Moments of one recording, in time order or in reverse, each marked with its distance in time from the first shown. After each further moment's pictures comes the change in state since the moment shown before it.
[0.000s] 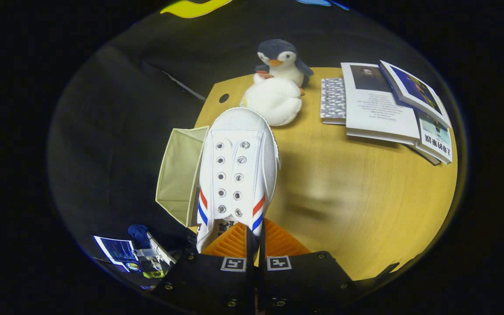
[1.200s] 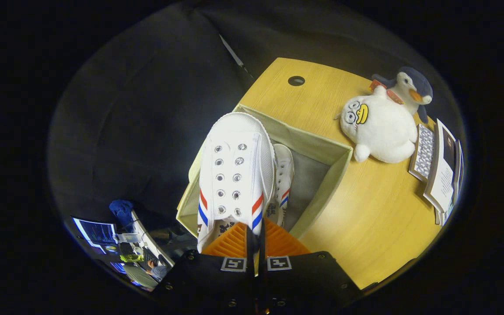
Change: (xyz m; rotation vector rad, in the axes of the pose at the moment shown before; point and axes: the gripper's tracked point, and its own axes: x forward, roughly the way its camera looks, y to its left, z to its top) arm 0.148 0.170 0.035 -0.281 0.191 -0.112
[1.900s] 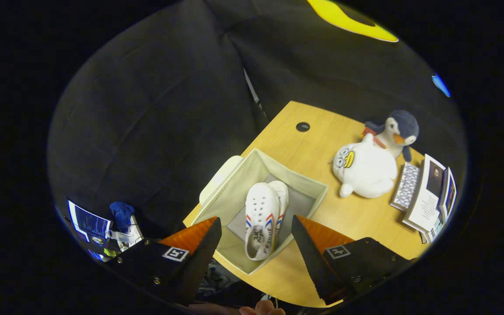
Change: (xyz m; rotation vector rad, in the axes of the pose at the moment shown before) arm -0.105 -0.011 0.023 -0.095 -0.379 0.019
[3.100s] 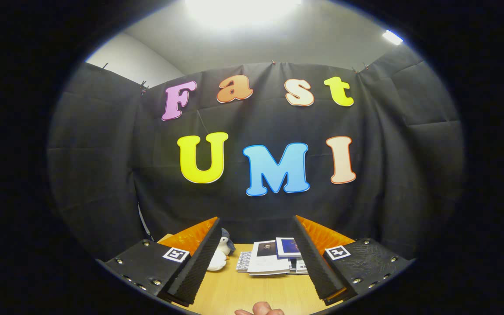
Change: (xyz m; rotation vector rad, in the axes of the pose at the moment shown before) arm -0.377 -0.132 -0.073 0.112 -1.002 -0.742
